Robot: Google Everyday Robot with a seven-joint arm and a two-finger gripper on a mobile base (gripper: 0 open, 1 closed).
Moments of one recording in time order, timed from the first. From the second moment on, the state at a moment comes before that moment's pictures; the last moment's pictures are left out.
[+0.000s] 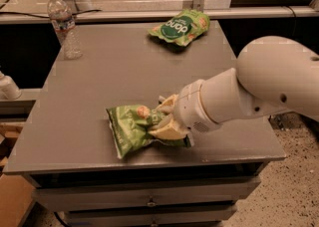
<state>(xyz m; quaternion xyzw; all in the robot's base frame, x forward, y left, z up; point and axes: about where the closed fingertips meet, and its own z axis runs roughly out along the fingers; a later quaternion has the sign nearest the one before) 0.433 -0.006 0.840 -0.61 0.69 0.18 0.34</state>
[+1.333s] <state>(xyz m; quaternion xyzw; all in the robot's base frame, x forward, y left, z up) 0.500 -0.011 0.908 -0.59 0.70 0.14 0.39</state>
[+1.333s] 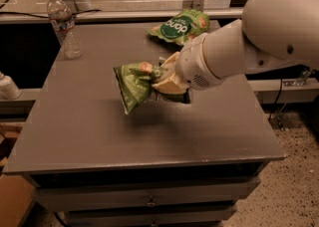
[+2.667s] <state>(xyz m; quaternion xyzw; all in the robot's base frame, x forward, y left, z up) 0.673 -0.011 0.955 -0.54 0.70 0.08 0.46</state>
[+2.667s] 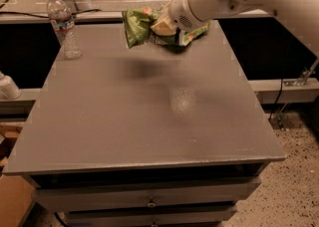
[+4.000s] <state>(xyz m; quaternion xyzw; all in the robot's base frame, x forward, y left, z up) 0.797 0.040 0.855 -0.56 0.68 0.10 0.46</state>
